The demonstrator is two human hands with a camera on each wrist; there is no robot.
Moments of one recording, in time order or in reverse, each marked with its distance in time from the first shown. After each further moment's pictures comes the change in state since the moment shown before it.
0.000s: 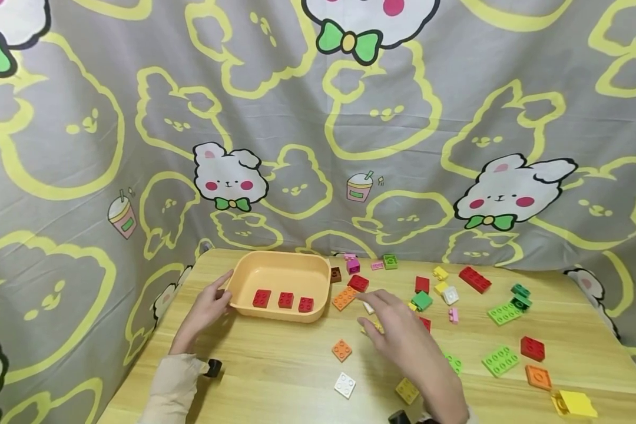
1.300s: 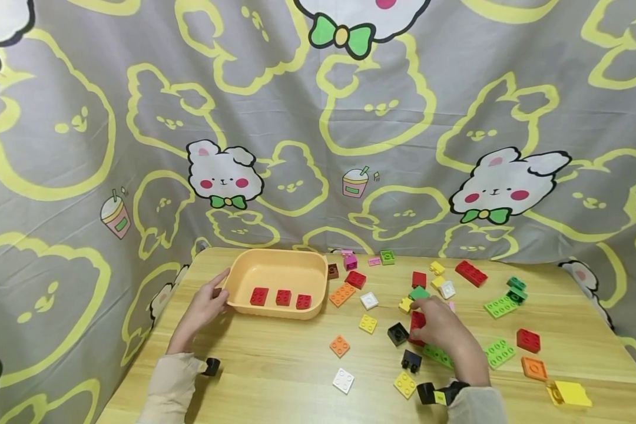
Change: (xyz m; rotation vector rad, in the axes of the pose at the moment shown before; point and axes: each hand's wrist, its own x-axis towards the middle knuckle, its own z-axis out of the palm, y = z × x) left_hand 0.001 0.000 0.000 0.028 0.001 0.011; right_hand -0.023 0.117 0.012 -0.052 -0.316 0.296
